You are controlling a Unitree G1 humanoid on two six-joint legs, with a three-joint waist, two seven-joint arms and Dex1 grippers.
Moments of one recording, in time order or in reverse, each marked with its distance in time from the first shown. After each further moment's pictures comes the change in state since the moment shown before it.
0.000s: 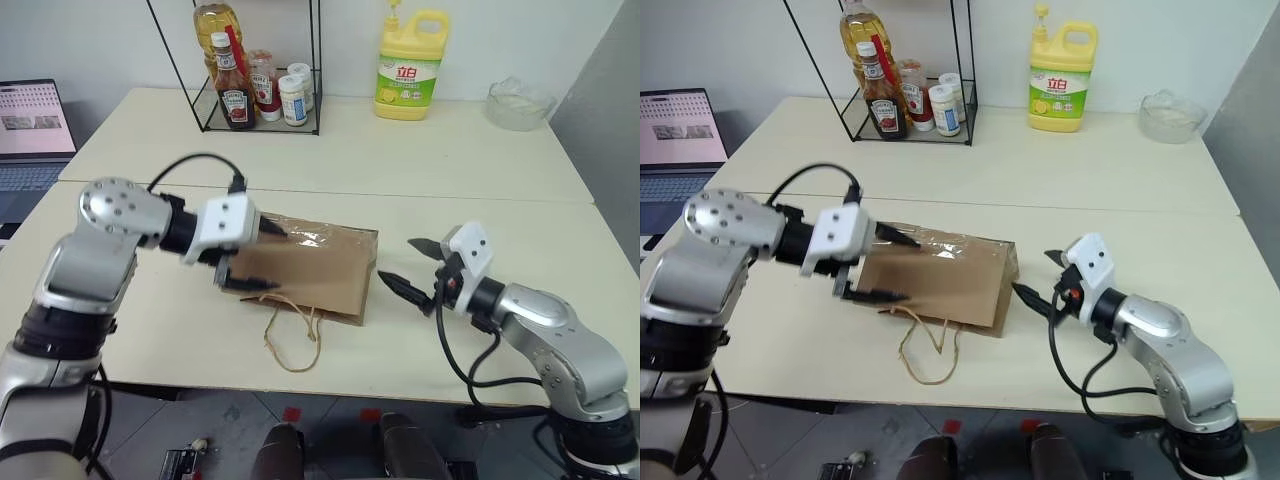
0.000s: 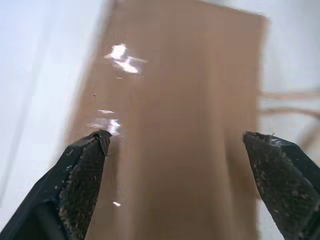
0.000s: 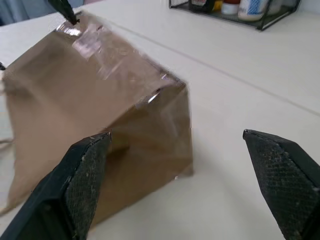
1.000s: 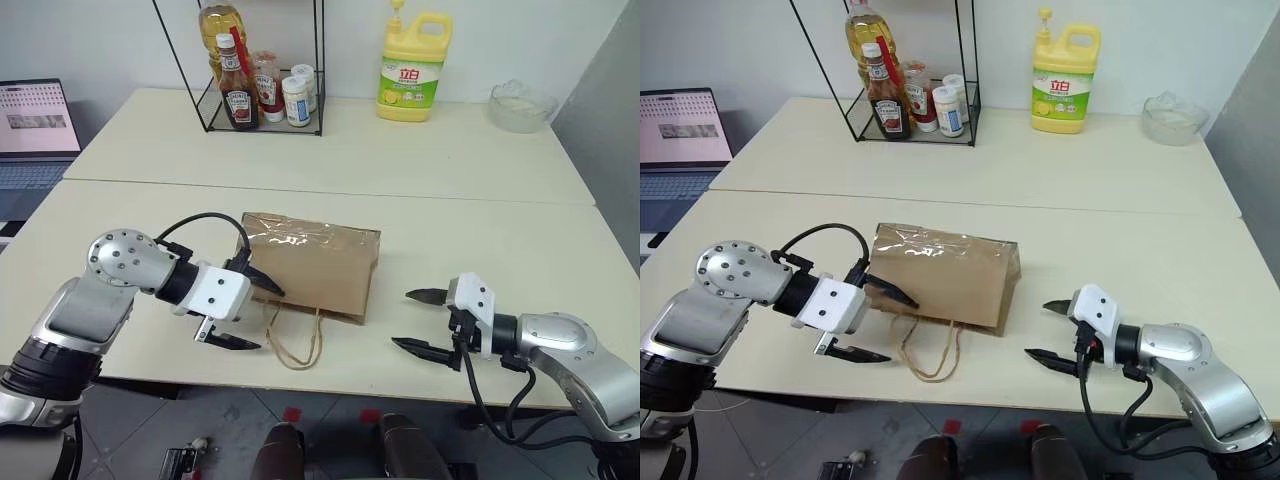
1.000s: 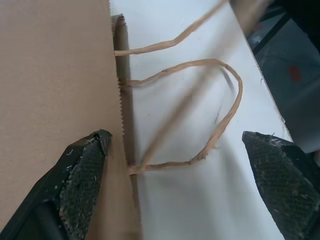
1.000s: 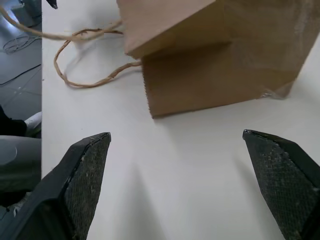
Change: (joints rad) left arm 0.150 0.062 -0.048 0.026 0.019 -0.355 -0.041; right arm 0.131 -0.190 0.078 0.086 -0.018 -0.240 0.277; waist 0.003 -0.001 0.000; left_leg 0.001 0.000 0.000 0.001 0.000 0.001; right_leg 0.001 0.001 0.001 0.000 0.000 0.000
